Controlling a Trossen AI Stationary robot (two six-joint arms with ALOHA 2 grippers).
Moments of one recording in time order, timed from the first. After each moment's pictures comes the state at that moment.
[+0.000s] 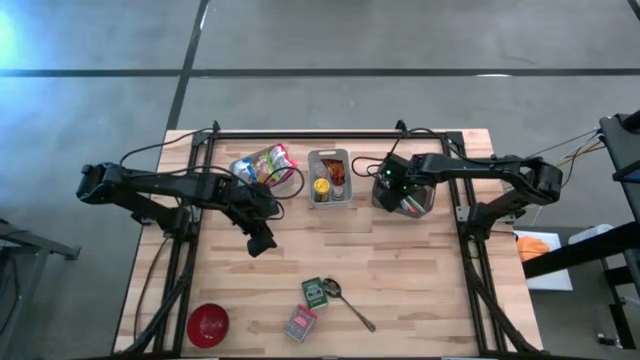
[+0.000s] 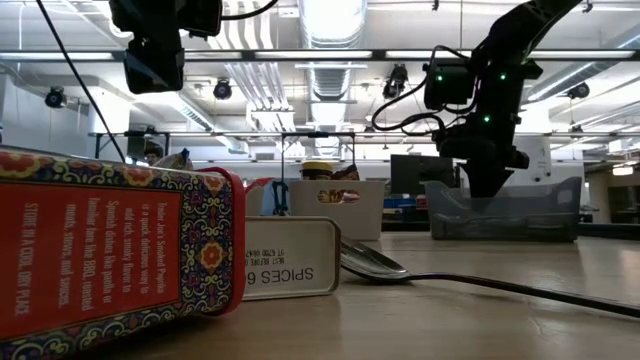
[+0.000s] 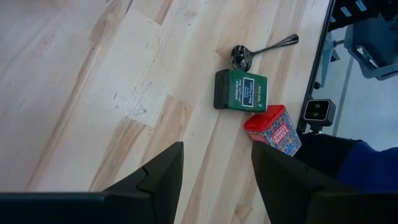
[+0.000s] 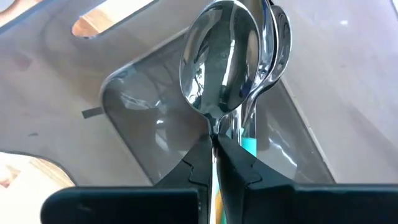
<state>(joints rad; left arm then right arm) -0.05 1.24 1.02 -0.79 0.29 -0.62 -0.41 1.43 0.80 -0.70 0.13 0.44</state>
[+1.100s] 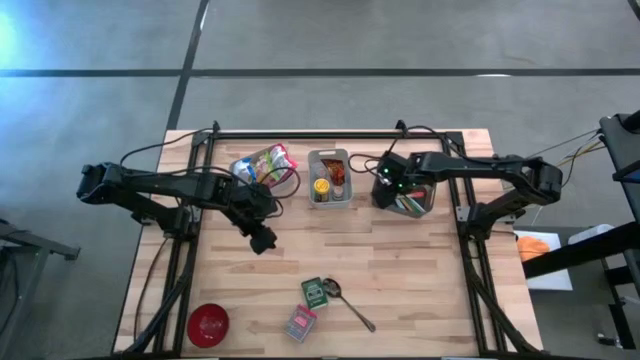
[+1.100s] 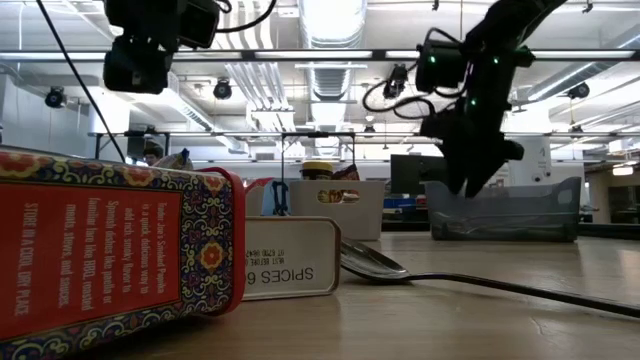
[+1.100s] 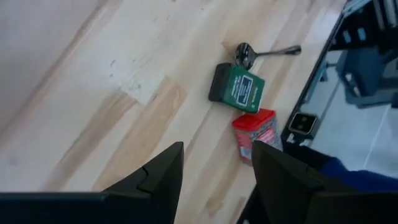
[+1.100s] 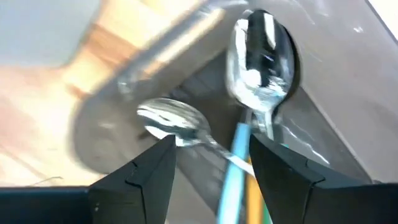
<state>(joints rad) -0.05 1.25 1.02 -0.81 0.32 -0.84 -0.37 1.43 0.87 -0.71 0.10 0.62</state>
